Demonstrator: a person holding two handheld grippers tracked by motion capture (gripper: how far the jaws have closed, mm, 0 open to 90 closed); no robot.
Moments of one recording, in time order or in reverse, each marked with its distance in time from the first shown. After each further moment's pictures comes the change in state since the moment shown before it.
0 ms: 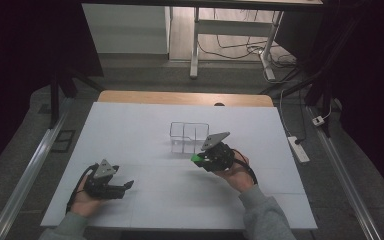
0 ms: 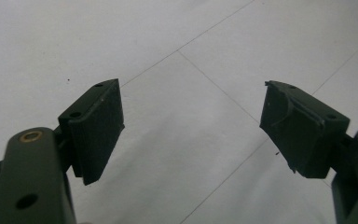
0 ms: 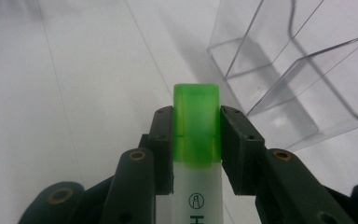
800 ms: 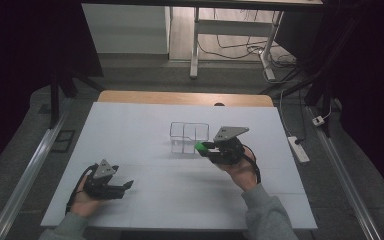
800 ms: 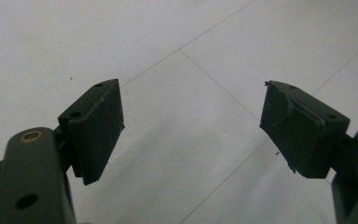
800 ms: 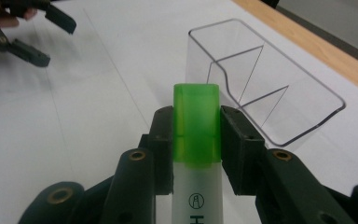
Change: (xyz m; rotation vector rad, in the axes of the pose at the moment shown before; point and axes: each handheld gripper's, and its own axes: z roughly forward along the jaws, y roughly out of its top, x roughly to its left) left arm 0.000 -0.001 -0.001 0.000 0.008 0.001; right arm -0.007 0.004 -0.035 -0.224 -0.054 0.083
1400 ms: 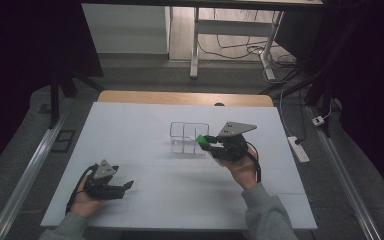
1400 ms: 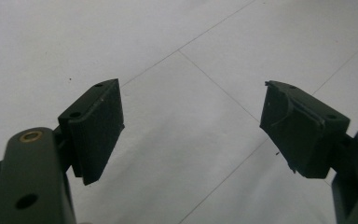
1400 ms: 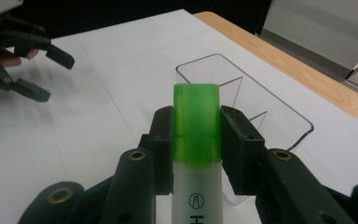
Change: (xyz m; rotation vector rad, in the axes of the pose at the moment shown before) left arm -0.001 0.000 0.000 -0.001 0.000 0.002; right arm -0.003 0.009 -0.012 -0.092 -0.034 0.039
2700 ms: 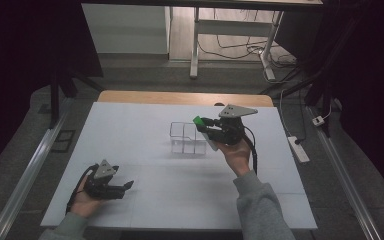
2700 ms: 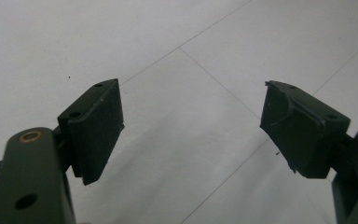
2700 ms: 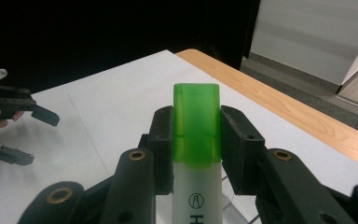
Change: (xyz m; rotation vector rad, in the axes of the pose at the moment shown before) left arm 0.001 -0.001 0.002 0.007 -0.003 0.000; right arm -0.022 0.031 0.013 -0.114 -0.029 0.082
